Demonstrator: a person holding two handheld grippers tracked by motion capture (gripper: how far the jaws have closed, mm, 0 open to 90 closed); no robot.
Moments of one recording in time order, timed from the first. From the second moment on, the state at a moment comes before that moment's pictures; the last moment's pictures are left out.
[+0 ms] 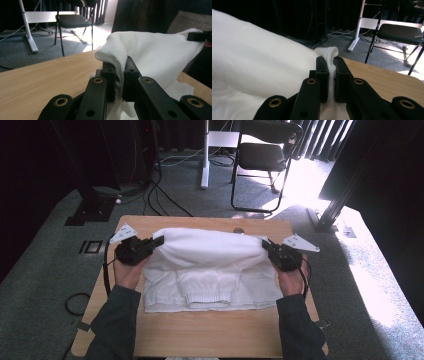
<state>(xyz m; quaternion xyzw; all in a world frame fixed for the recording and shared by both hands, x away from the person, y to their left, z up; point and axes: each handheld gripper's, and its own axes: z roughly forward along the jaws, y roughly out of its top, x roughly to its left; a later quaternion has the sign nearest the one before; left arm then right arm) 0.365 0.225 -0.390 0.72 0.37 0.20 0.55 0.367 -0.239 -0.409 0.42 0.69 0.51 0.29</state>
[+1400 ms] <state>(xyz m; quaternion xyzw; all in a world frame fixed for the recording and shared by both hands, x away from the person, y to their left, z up) 0.332 0.140 -0.512 0.76 0.44 0.11 0.46 0.357 -0.169 -0.508 0.46 0.74 0.44 0.22</state>
